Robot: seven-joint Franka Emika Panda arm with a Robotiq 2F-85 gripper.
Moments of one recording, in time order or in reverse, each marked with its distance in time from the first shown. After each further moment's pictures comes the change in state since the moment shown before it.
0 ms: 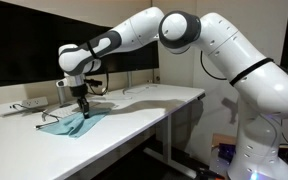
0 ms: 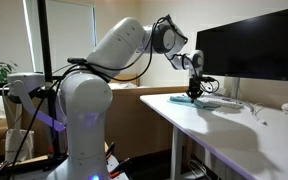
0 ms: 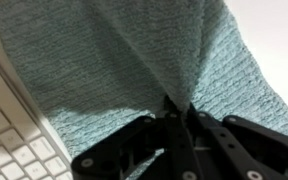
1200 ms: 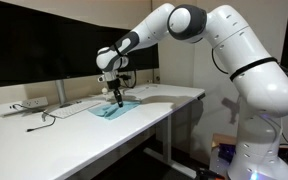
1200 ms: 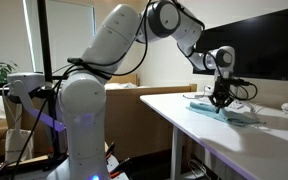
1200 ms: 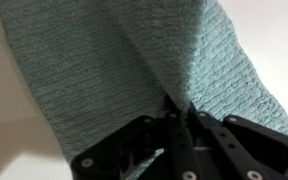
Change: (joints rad) arm -0.181 -0.145 -0.141 -0.226 0.035 0.002 0.004
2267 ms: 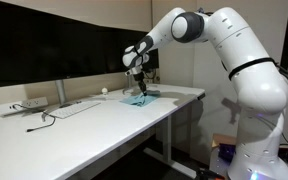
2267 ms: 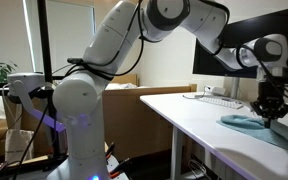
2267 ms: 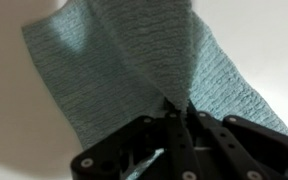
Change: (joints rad) arm -0.190 -0.001 -0.136 0.032 -0.056 -0.006 -0.225
